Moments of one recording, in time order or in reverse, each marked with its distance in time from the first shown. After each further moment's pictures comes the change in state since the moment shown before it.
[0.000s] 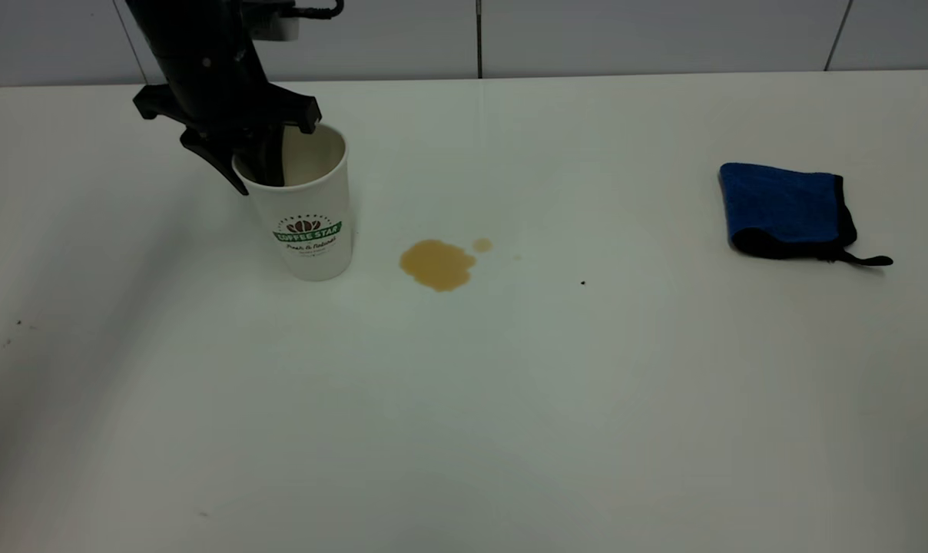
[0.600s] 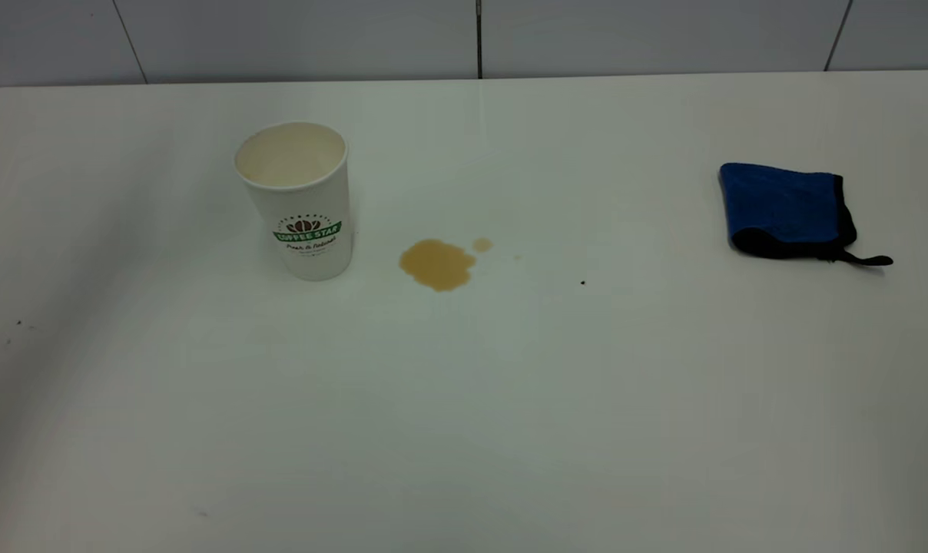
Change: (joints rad) left arm -0.001 -0.418 0.000 0.000 0.262 0.027; right arm 0.000 0.000 0.000 0.000 0.000 0.000
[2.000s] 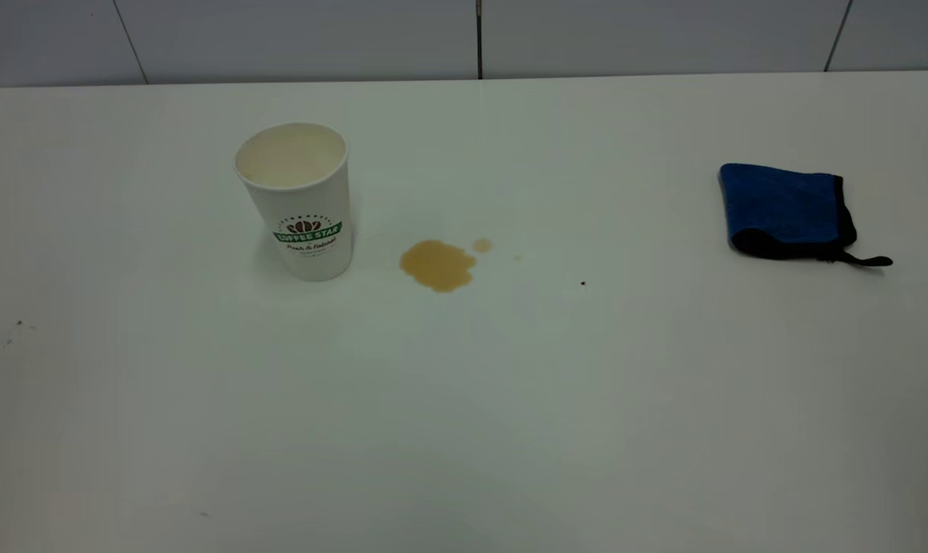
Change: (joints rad) left arm 0.000 -1.421 1.222 0.030 0.130 -0.026; right arm 0.000 0.000 0.000 0.000 0.000 0.000
